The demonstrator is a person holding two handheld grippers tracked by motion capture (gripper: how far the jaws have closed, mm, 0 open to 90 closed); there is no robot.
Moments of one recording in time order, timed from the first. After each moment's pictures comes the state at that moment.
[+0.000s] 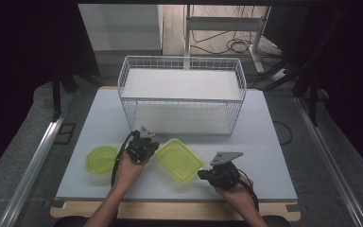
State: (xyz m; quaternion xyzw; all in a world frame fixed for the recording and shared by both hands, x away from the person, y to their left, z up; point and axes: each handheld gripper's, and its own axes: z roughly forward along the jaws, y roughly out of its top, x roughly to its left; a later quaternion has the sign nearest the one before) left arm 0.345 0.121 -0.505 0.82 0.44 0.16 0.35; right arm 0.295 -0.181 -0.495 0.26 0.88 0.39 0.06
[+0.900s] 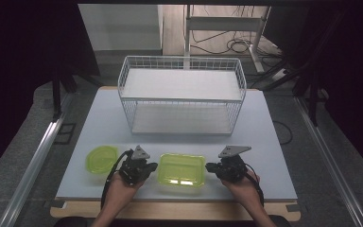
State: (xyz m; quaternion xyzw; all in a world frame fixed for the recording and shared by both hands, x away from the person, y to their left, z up) left arm 0.274 0.127 -0.499 0.83 0.41 0.11 0.36; right arm 0.315 -0.203 -0.494 0.30 0.87 0.39 0.08
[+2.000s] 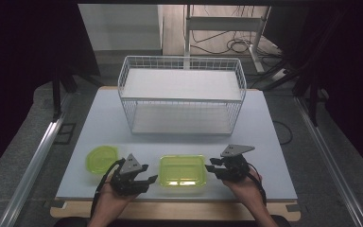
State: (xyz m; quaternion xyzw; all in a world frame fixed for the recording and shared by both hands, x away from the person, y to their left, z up) left arm 0.233 0.142 -0.488 0.83 0.37 0.14 0.40; right arm 0.310 -0.205 -0.480 0.29 0.86 0.40 0.10
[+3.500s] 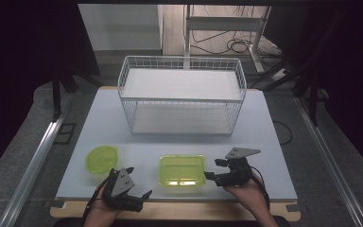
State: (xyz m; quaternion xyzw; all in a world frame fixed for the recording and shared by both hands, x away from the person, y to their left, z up) left arm 0.207 0.156 -0.514 0.82 0.33 0.22 0.40; right arm 0.302 -0.214 -0.486 0.33 0.84 0.43 0.05
